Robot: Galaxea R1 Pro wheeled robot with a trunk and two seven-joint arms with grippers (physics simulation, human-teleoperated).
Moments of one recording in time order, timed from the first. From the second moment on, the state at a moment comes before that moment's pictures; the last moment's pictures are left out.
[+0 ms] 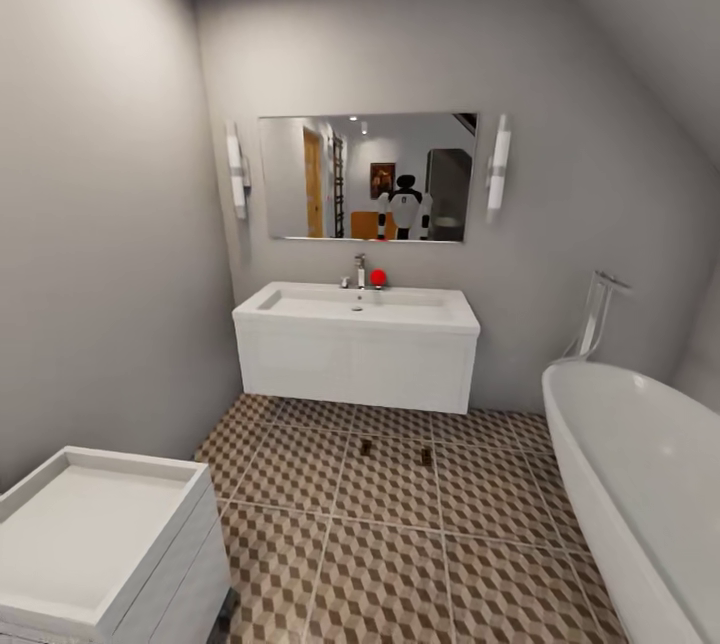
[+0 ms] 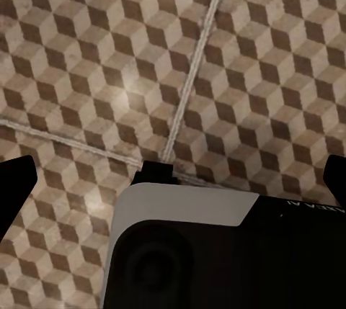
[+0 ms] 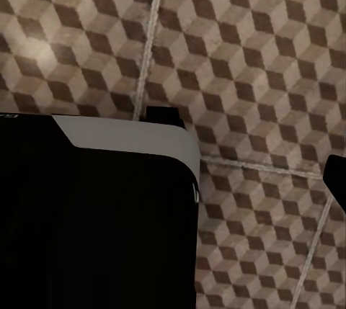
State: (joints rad) left arm -0.18 0.00 -0.11 0.00 0.27 -0.14 0.03; right arm -0.16 0.03 -0.12 0.03 0.20 -0.03 -0.13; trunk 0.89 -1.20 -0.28
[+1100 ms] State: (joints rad) left arm -0.18 0.00 -0.11 0.00 0.27 -0.14 0.03; right arm -0.16 0.03 -0.12 0.03 0.20 -0.03 -0.12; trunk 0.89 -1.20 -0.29
